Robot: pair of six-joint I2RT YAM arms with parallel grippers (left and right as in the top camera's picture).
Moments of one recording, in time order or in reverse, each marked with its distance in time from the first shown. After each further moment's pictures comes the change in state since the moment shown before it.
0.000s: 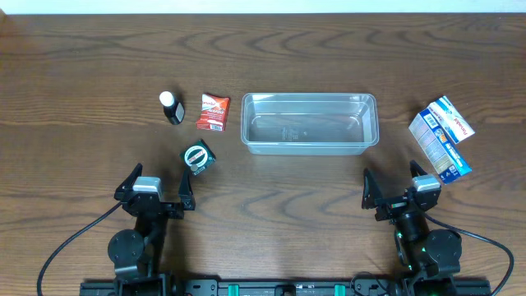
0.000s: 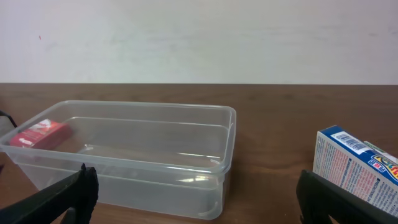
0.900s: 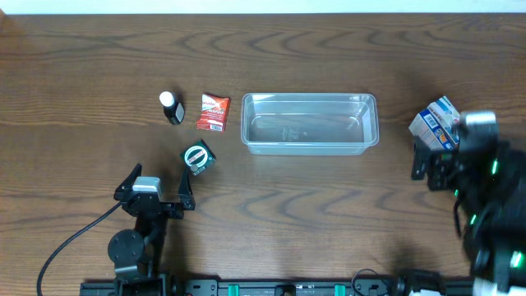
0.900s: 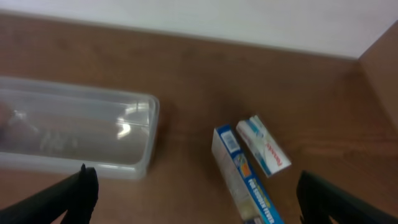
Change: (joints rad) left arm 0.000 0.000 0.000 -0.001 -0.008 0.000; right arm -0.253 0.811 1.021 -0.761 -0.003 -0.298
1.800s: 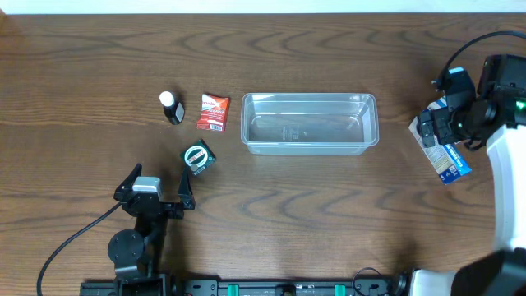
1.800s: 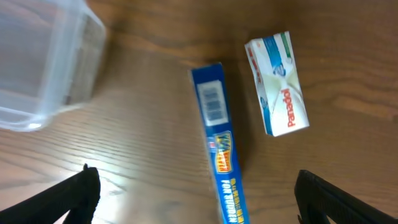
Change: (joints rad) left arm 0.000 0.000 0.000 0.000 0.000 0.000; right arm -0.122 0.696 0.301 -0.167 0.022 -0.298
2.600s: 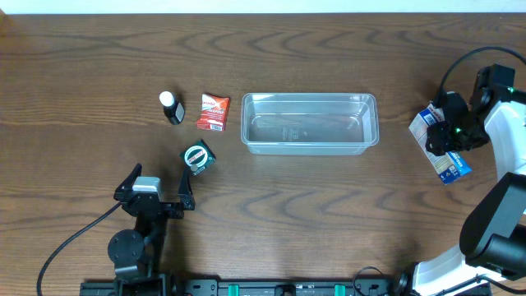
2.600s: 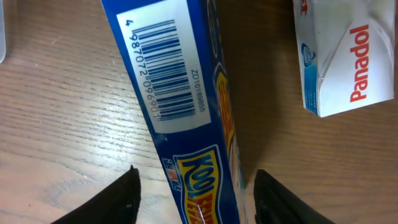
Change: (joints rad) left arm 0.000 0.000 0.000 0.000 0.000 0.000; right arm -0.080 0.266 0.003 -0.022 0.023 -0.056
